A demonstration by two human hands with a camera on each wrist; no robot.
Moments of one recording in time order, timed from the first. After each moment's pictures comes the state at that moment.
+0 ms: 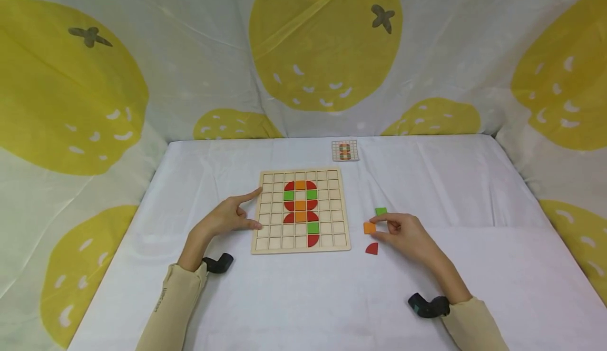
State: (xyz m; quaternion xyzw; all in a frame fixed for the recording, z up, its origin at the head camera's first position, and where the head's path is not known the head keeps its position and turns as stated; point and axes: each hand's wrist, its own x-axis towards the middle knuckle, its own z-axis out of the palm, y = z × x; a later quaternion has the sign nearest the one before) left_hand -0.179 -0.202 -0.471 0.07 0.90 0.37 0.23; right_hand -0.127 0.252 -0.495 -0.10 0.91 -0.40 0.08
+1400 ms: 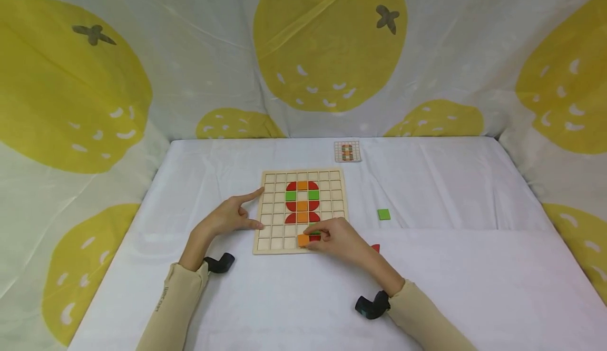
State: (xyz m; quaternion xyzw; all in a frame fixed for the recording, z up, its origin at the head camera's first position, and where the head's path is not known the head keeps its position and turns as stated) left_hand -0.180 -0.201 -0.473 0.06 0.90 0.36 0.23; right_hand -0.132 0.119 -0.484 -0.24 0.85 -0.45 0.15
